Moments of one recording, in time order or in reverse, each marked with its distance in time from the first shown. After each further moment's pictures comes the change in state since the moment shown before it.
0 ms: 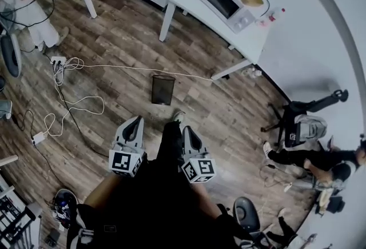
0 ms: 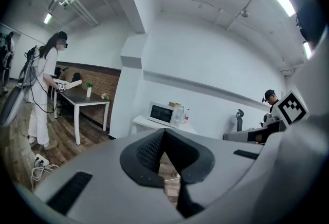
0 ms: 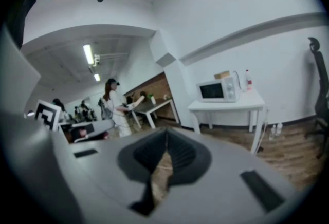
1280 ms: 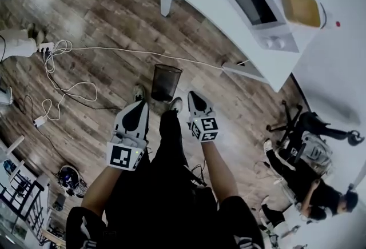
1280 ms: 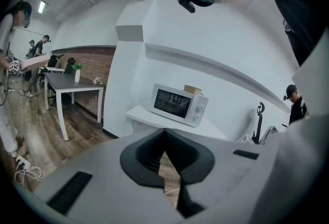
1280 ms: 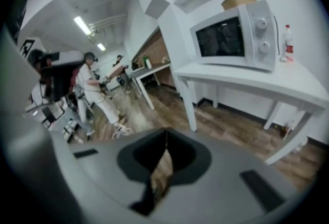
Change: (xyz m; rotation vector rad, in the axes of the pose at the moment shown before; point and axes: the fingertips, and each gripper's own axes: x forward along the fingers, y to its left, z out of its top) left arm 0.362 0.062 -0.029 -0.070 0.159 0.049; right arm 0.364 -0.278 -0.064 -0.118 0.413 0.148
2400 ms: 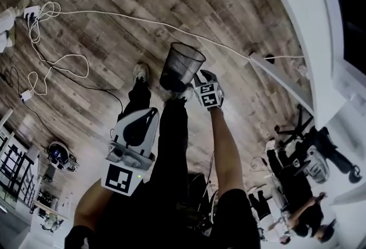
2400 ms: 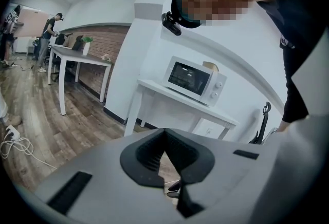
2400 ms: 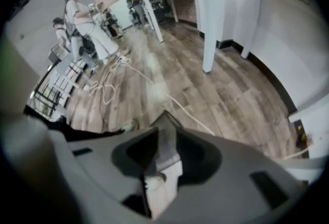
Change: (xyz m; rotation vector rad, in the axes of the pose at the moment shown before) left arm 0.073 0.079 -0.156 -0.111 0.088 -0.015; right arm 0.248 -0.102 -0.313 -0.291 0.628 0.096
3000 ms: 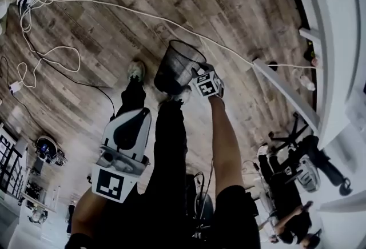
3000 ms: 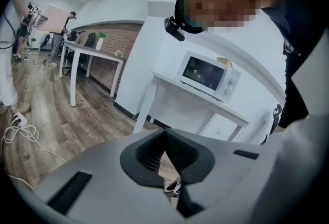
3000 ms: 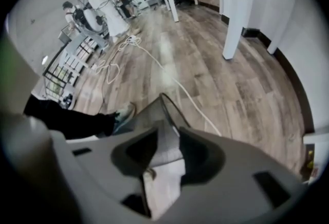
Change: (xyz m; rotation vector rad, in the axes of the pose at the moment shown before) left arm 0.011 0.053 -0.042 -0.068 -0.004 0.090; right arm 0.095 -0.013 -0.015 -0.175 0.163 0.090
